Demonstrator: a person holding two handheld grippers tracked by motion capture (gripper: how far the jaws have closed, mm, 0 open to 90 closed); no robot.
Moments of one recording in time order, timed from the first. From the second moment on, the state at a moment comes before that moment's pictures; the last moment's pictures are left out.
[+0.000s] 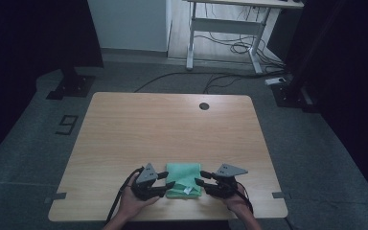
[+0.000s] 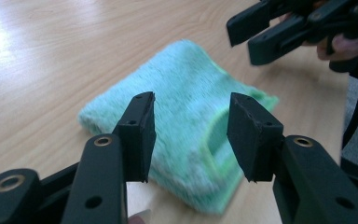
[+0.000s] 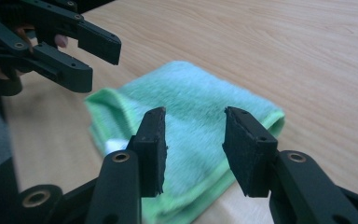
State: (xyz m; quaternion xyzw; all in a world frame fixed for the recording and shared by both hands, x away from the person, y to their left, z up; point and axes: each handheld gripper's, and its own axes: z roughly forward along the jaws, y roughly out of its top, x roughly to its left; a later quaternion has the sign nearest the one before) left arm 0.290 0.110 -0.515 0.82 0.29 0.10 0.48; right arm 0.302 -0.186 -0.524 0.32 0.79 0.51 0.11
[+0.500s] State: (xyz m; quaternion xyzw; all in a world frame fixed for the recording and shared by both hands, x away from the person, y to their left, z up) left arm 0.322 0.088 -0.528 0.85 0.29 0.07 0.43; right arm 0.311 -0.151 -0.539 0.30 0.83 0.46 0.10
